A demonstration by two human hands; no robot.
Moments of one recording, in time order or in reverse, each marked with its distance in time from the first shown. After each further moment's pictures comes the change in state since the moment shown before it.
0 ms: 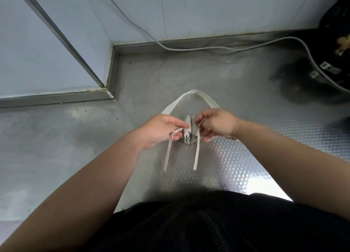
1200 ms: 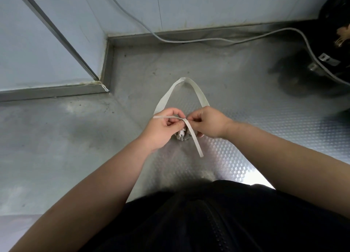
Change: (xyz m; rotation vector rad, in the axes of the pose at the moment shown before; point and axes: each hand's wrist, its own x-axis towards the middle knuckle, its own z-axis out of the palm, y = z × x) left_hand -0.002 -0.025 0.021 -0.037 0.123 0.359; right_hand -0.002 0.011 0.018 -0.265 0.050 -0.209
